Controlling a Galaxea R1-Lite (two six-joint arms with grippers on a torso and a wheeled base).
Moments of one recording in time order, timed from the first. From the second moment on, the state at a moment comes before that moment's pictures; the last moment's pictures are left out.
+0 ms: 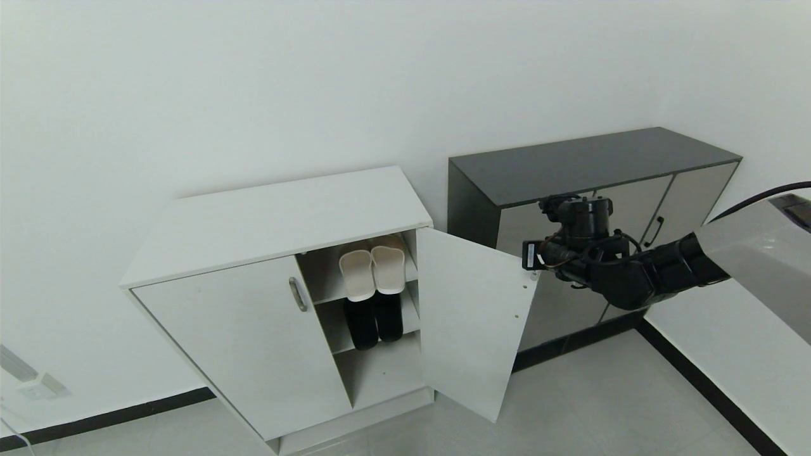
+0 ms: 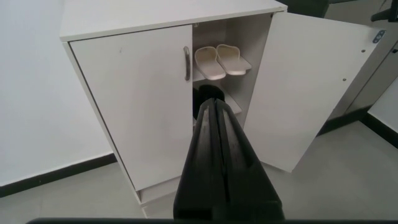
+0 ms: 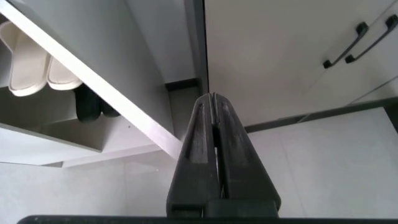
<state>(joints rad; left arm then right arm) 0.00 0.00 0.00 0.00 -0.02 -0.01 0.37 2.21 -1.39 -0.52 -0.17 0.13</state>
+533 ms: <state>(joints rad) 0.00 0.00 0.00 0.00 -0.02 -0.01 0.39 2.23 -1.39 -0.51 -0.17 0.13</state>
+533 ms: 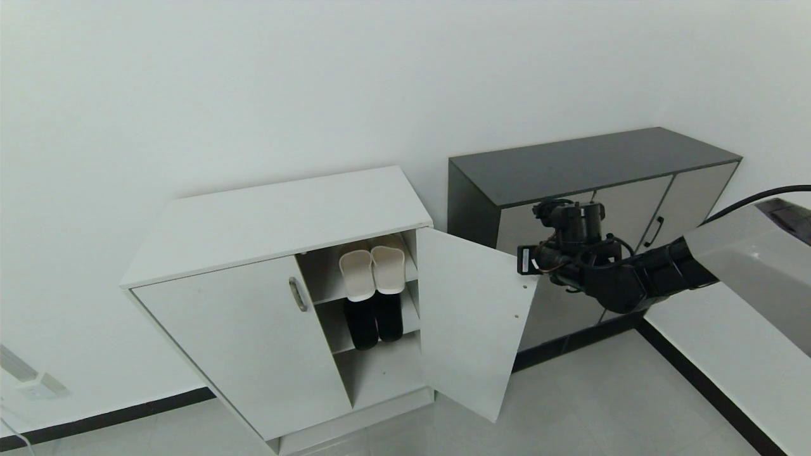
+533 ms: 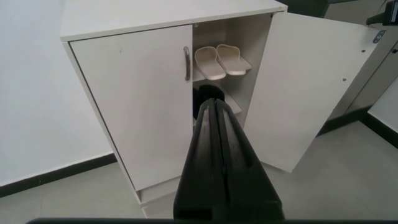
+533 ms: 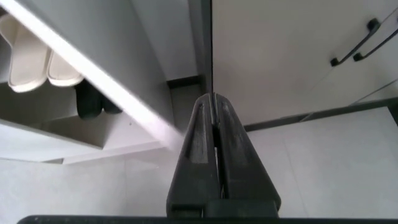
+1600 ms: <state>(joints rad) 0.00 0.00 0.00 0.00 -0.02 -0.01 0.60 1.99 -1.17 -0.52 -0.18 0.13</state>
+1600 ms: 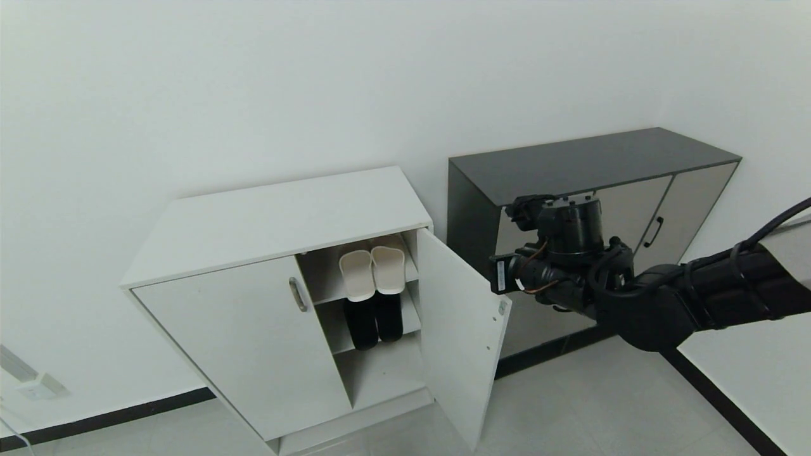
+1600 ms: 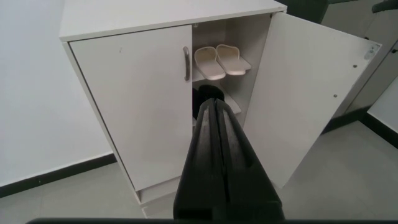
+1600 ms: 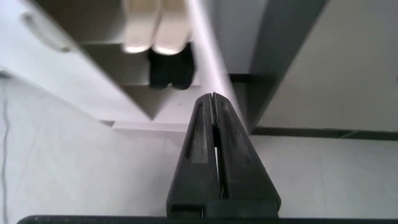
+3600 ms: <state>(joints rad) 0.00 0.00 0.00 0.00 -0.02 -0.01 0.74 2.02 -1.03 -0.68 -0.15 0.12</state>
